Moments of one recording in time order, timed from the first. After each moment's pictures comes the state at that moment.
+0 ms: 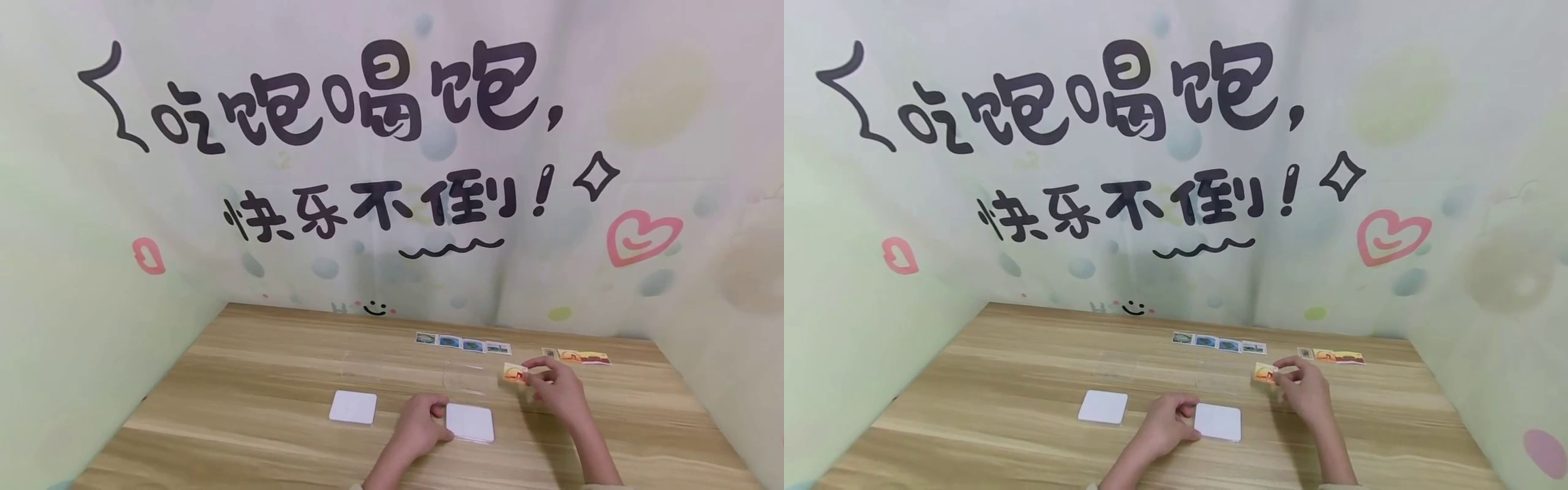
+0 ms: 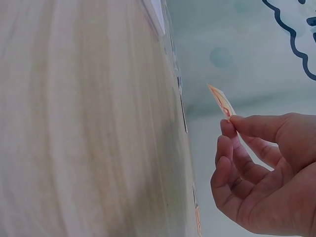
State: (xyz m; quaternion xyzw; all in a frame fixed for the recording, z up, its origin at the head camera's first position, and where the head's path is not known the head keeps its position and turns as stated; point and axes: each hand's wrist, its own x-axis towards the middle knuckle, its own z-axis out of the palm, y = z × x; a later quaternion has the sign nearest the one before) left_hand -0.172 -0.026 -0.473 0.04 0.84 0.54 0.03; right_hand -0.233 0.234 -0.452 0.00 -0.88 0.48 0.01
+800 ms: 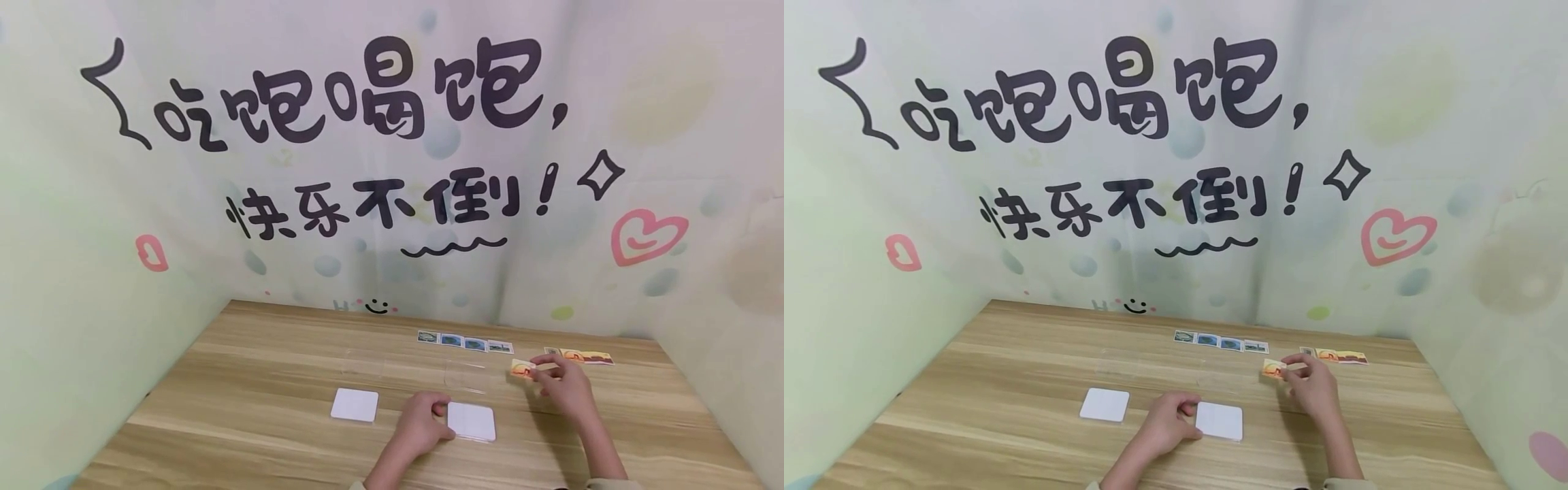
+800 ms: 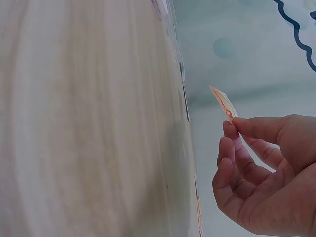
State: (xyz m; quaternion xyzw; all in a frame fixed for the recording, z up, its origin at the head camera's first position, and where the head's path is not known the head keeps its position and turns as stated) left_hand -0.173 -0.026 -0.474 0.04 0.84 0.54 0.02; right_hand -0.242 0.246 -0.453 0.00 -0.88 0.47 0.01
